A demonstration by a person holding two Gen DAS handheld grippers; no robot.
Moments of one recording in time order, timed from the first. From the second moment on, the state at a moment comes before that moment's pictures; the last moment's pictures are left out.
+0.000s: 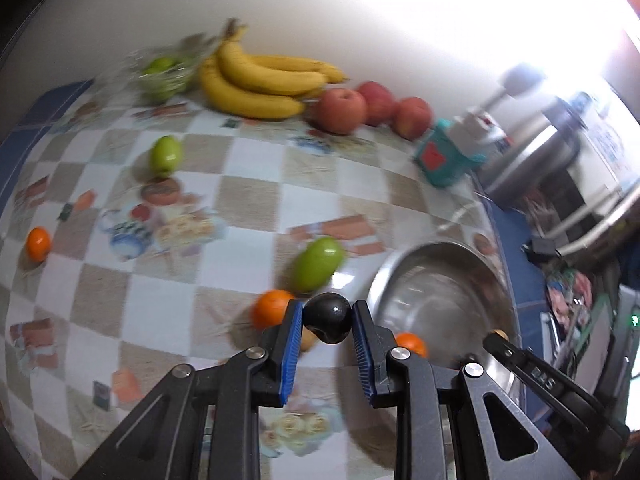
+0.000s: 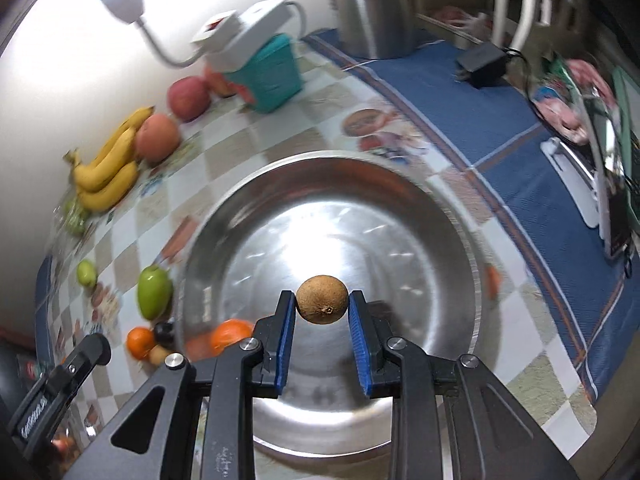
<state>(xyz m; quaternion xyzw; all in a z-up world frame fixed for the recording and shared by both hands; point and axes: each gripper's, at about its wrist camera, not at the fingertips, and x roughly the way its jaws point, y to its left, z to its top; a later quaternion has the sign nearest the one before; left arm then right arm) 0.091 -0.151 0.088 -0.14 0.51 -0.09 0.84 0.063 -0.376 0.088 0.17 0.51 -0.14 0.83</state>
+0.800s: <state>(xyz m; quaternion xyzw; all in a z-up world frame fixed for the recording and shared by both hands) 0.111 -0.240 0.064 -0.06 0.47 -0.17 0.86 0.074 -0.400 0.077 0.17 0.45 -0.18 0.86</state>
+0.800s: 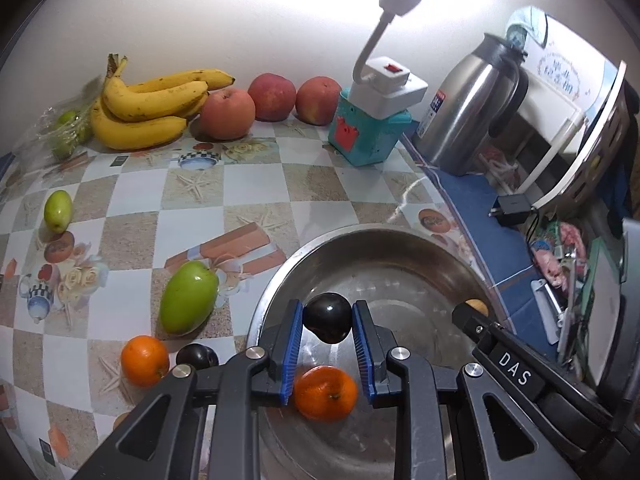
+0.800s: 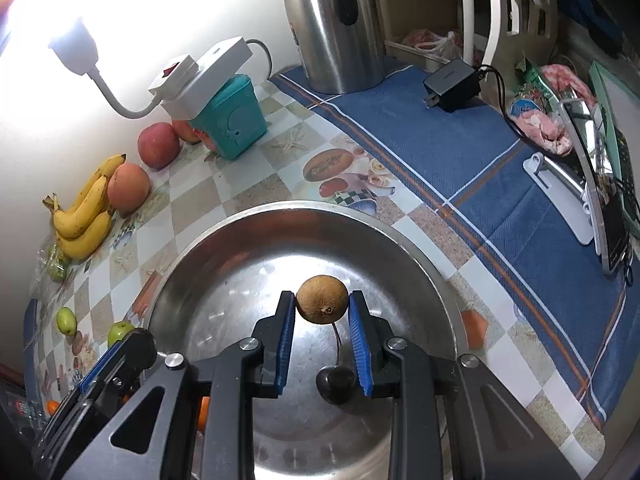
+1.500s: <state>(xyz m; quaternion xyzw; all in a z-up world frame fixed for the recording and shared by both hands) 0.114 -0.245 0.051 -0.05 0.49 -0.16 0.86 0.077 -0.405 0.055 0.18 0.49 -0.19 0.83</state>
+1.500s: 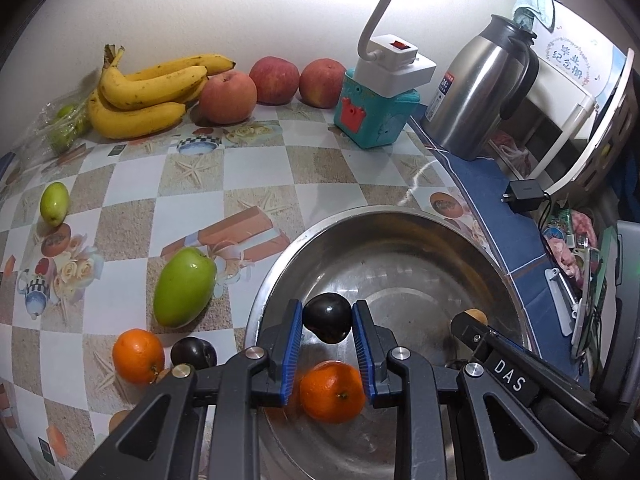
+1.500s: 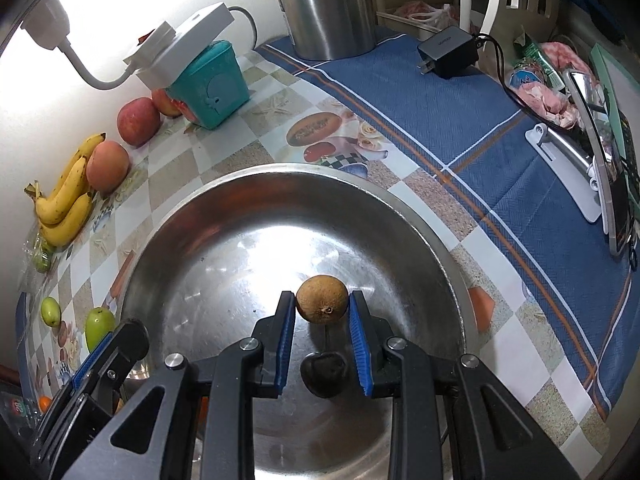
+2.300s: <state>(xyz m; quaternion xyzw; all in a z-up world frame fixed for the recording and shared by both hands) 0.115 -0.213 0.086 -0.07 0.48 -0.11 0.87 0.065 -0.407 0.096 0.18 0.43 -0.19 0.86</state>
